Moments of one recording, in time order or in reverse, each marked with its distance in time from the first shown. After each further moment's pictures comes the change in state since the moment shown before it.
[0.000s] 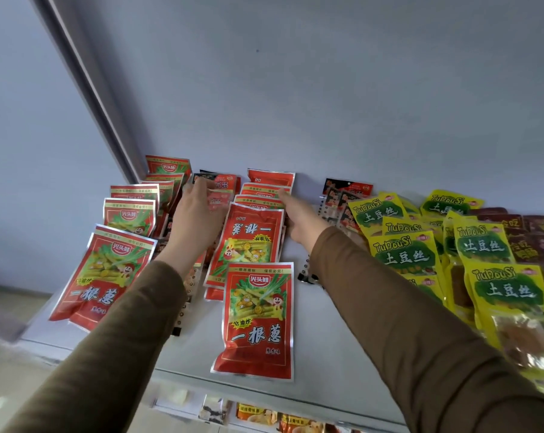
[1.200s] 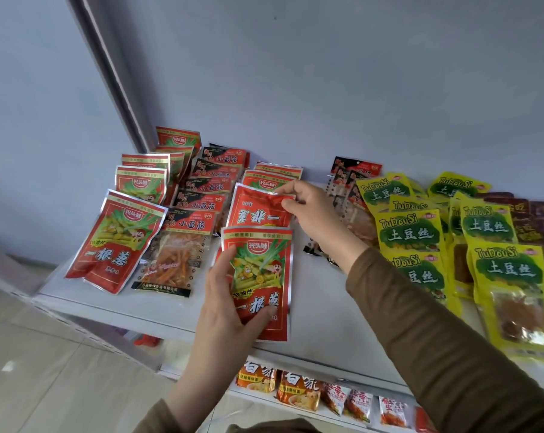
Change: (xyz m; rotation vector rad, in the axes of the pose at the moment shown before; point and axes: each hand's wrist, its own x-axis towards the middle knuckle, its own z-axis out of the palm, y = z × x) left_hand -0.217 -0.029 0.036 -0.399 -0.037 0.077; right_hand -0.087 0.018 -0.009 -0.598 -0.019 -0.500
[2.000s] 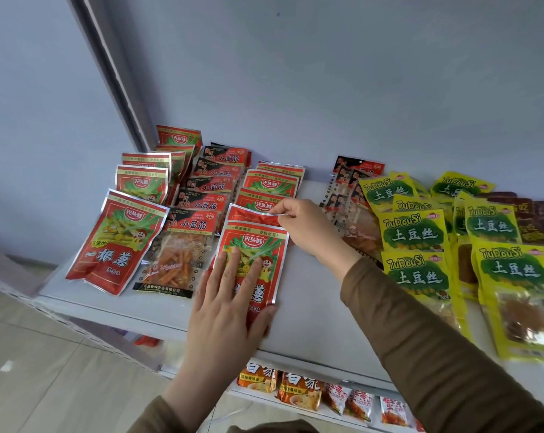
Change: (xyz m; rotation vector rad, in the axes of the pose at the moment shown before) left_hand 0.010 -0.008 -0.004 0.866 -0.169 0.152; right_hand -0.012 -0.003 0.016 -0.323 -0.098 0.097
